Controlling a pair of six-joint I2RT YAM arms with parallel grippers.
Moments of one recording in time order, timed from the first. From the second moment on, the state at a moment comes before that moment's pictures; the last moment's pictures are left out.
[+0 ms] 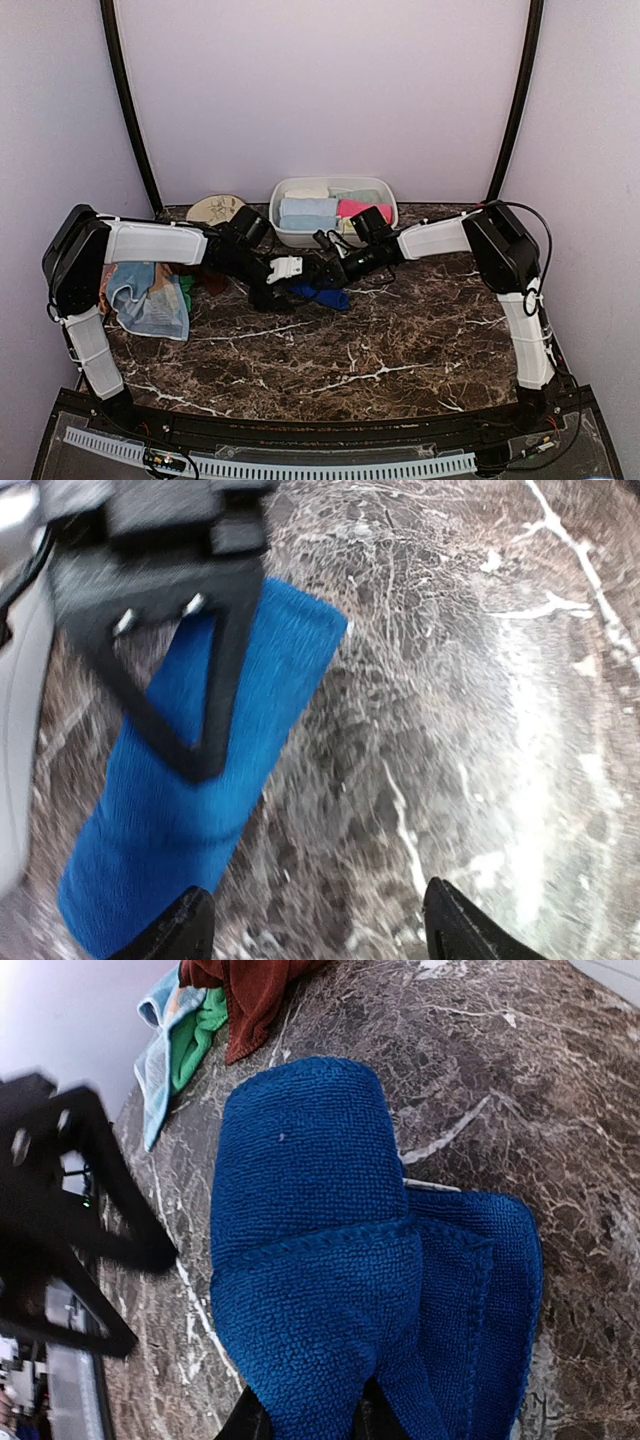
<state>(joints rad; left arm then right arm) -0.62 1.83 1.22 -0.43 0.42 0.83 0.66 2.28 1.57 -0.19 -0.79 0.14</state>
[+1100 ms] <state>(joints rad) -0.81 2.00 1.06 0.34 -0.11 1.23 0.60 2.33 1.34 0.52 -1.05 0.98</state>
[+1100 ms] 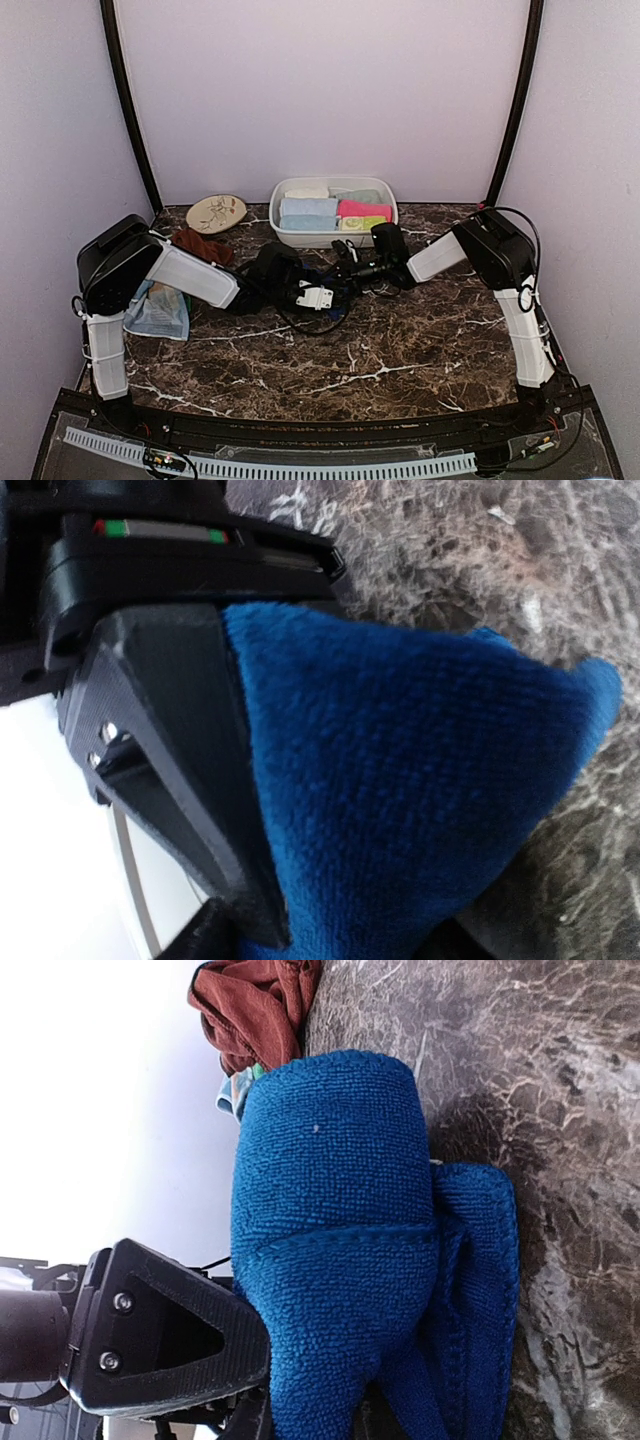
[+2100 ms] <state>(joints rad) -0.50 1.99 1.72 0.05 -0.25 1.06 0.30 1.58 1.31 -0.26 -0.30 0.26</state>
